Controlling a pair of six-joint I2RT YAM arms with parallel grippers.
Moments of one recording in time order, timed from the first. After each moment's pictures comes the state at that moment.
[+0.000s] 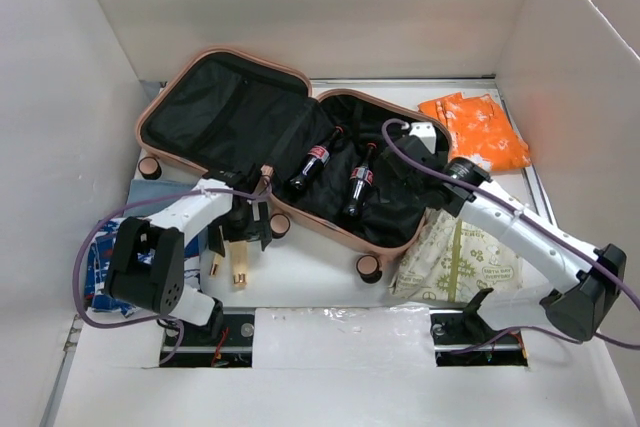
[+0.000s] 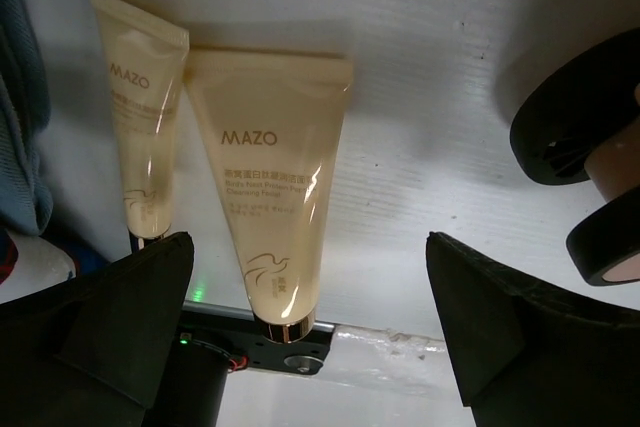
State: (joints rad) left arm -0.33 1.46 0.85 -0.96 -0.09 -0.52; right arm 0.77 1.31 1.27 -0.95 0.52 0.59
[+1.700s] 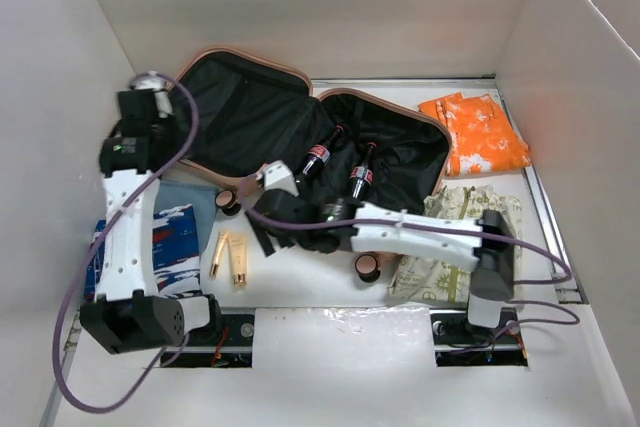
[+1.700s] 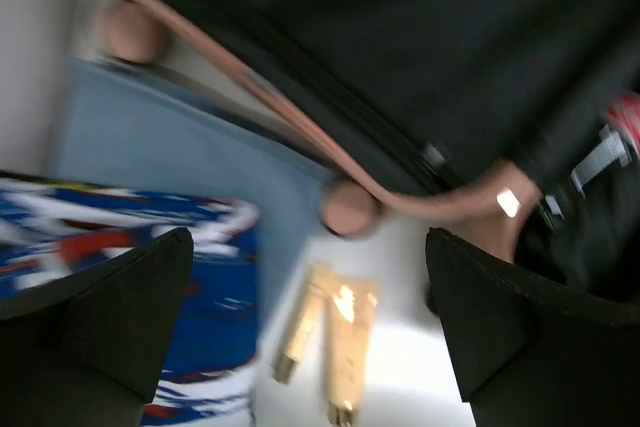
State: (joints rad) left arm 0.05 1.25 1.41 -0.95 -0.02 -0.18; right arm 1.28 1.78 1.67 -0.74 0.48 0.57
